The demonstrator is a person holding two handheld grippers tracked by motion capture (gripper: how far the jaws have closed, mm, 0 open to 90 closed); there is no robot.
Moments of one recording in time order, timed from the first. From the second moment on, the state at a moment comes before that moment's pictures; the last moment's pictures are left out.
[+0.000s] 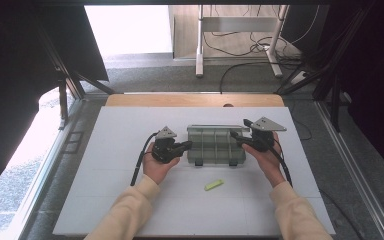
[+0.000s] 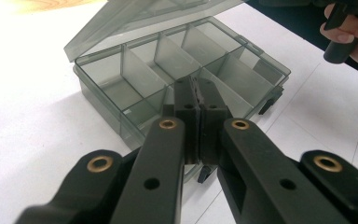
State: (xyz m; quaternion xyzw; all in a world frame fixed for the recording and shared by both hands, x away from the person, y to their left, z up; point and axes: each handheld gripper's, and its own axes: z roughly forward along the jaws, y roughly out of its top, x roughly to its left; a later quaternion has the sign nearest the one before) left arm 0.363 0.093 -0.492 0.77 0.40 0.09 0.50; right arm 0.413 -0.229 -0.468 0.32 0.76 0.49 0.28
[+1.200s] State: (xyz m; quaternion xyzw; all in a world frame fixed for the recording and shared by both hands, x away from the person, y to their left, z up) left arm 0.343 0.114 -0.494 0.78 0.39 0.11 0.47; right arm 0.430 -0.225 -0.462 0.33 0.75 0.51 0.27
